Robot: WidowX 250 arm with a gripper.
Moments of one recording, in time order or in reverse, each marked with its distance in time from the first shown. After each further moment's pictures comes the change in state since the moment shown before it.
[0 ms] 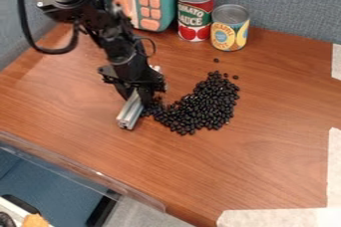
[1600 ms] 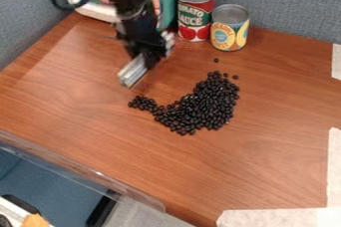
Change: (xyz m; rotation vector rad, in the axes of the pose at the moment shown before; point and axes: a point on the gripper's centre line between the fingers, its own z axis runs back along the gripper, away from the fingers) arm 0.065 0.043 0.013 0.046 -0.030 -0.211
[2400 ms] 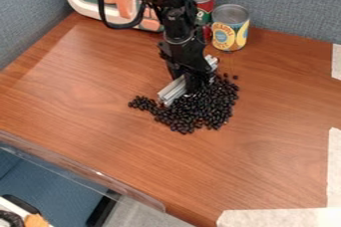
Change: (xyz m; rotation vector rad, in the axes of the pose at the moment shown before) arm 0.011 -0.098 -0.025 -0.070 0.051 -0.183
